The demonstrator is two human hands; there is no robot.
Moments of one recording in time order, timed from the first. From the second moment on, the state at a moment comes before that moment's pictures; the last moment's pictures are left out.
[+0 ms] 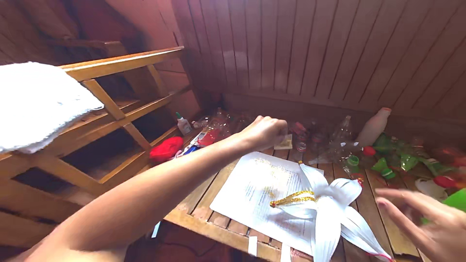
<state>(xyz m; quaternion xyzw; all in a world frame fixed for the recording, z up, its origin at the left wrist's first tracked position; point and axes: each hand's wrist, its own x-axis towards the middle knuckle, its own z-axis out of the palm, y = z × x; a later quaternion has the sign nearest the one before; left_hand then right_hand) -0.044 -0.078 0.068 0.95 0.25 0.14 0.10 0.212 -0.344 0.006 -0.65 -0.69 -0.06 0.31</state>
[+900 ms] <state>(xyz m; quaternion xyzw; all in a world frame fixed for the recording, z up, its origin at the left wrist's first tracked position) -0.084 -0.173 -0.016 0.45 0.22 0.44 0.75 0.083 -0.227 0.024 -0.56 -0.60 0.33 0.47</state>
